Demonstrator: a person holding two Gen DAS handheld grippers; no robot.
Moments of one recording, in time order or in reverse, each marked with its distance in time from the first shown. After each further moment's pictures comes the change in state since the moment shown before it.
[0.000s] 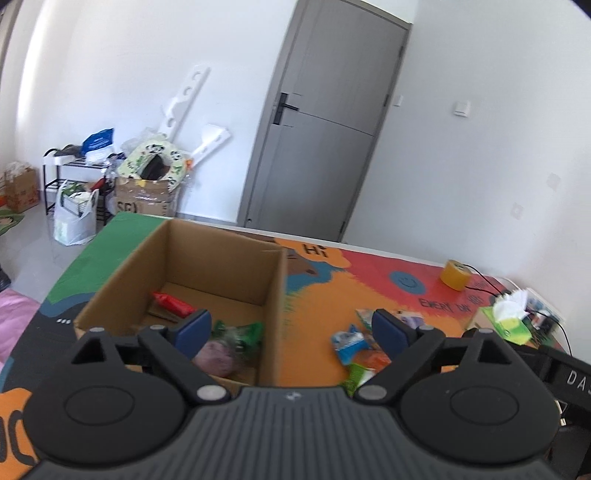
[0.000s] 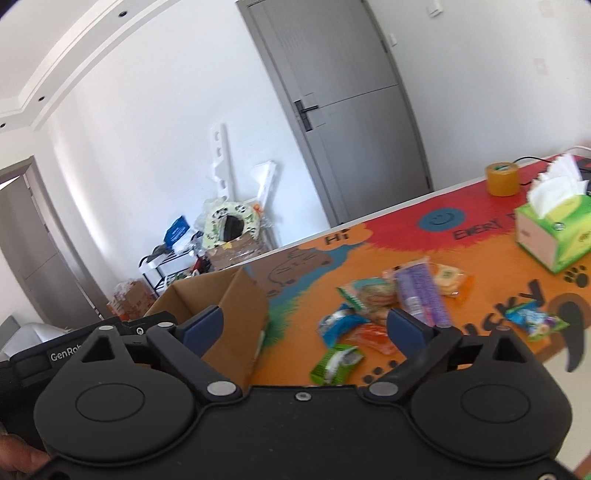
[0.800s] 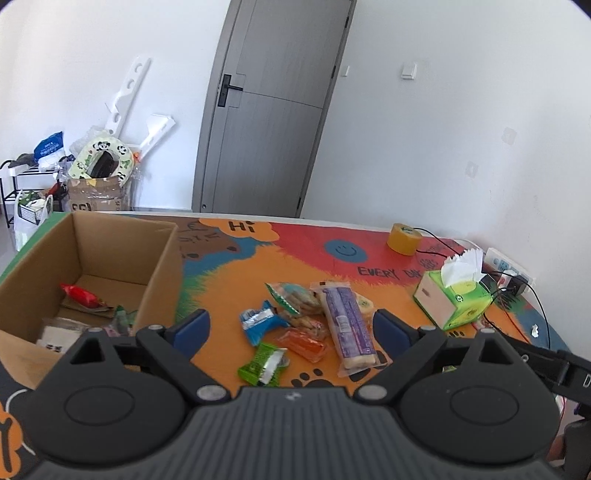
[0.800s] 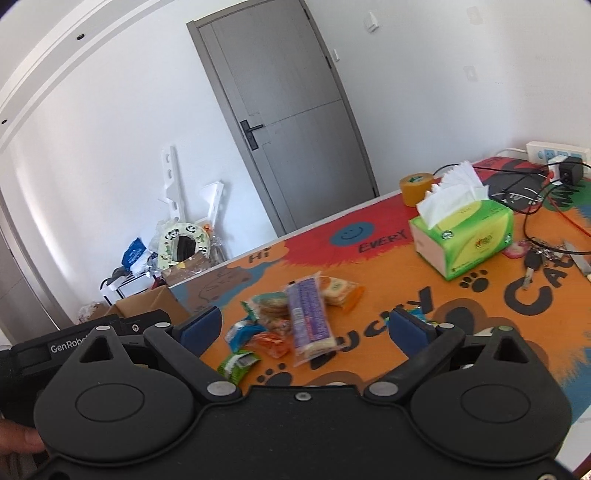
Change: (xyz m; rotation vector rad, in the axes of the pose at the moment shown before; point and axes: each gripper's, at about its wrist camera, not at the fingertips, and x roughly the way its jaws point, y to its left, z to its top) left arm 0.030 -0.086 -0.018 0.099 0.071 -0.100; right arm -0.050 -0.085 0.004 0.054 -0.041 -0.129
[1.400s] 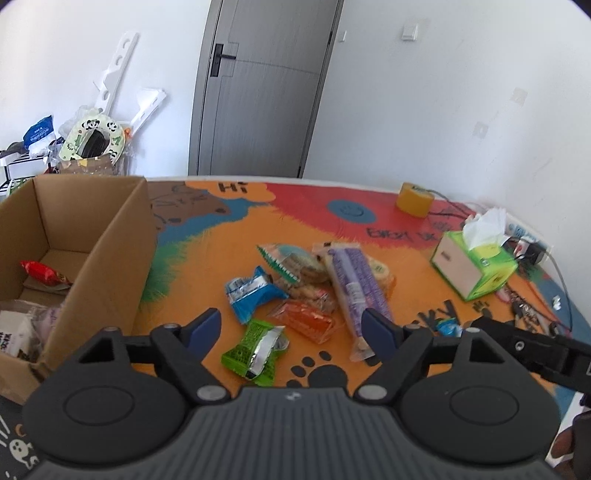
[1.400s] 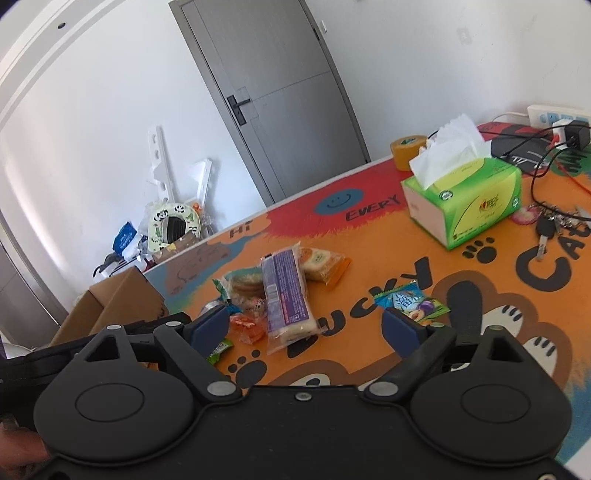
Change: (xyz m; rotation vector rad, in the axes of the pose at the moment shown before) left arm 0.067 -0.005 -0.022 0.033 0.100 0.018; right arm 0.052 -0.022 -0.015 0.029 0.085 -0.007
